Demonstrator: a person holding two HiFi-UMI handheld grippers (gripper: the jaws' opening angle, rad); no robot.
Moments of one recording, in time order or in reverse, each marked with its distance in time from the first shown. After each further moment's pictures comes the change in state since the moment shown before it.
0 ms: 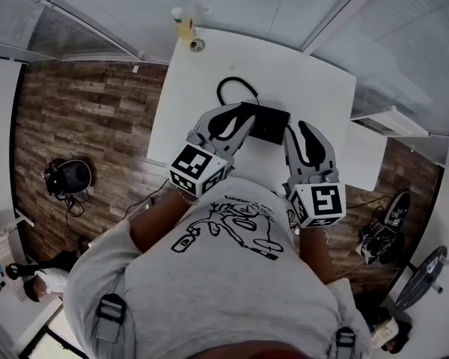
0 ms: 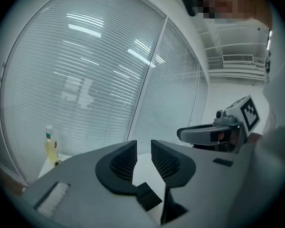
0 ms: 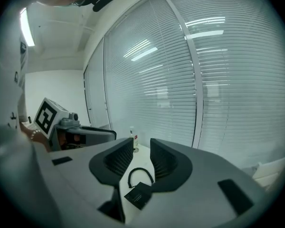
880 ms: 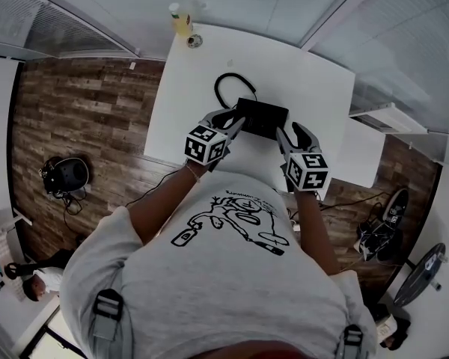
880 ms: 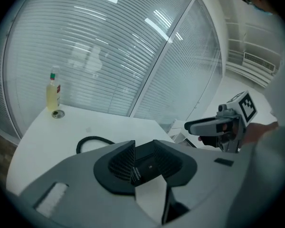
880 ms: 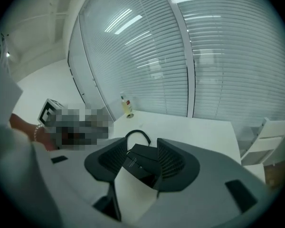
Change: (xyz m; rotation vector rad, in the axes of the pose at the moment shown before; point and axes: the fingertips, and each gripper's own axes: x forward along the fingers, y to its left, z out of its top) left arm 0.039 0.056 -0.176 -0.193 0.308 0.009; right arm 0.043 -0.040 -0.169 0.190 0.337 0.008
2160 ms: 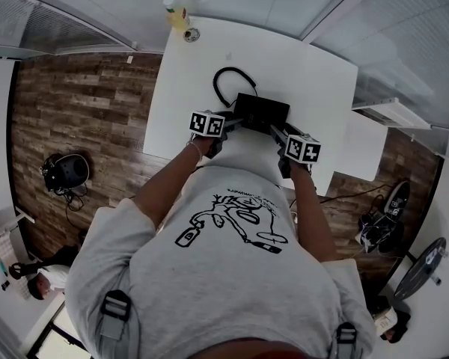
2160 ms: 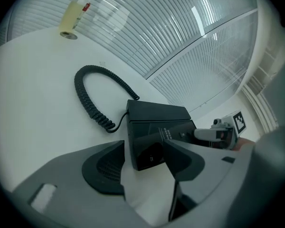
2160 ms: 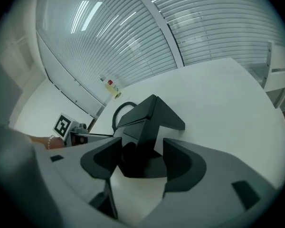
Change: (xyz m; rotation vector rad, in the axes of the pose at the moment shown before) left arm 0.078 0.066 -0.131 -0.356 0.267 -0.131; right arm 0.086 -0.043 -0.122 0.344 0.208 0.085
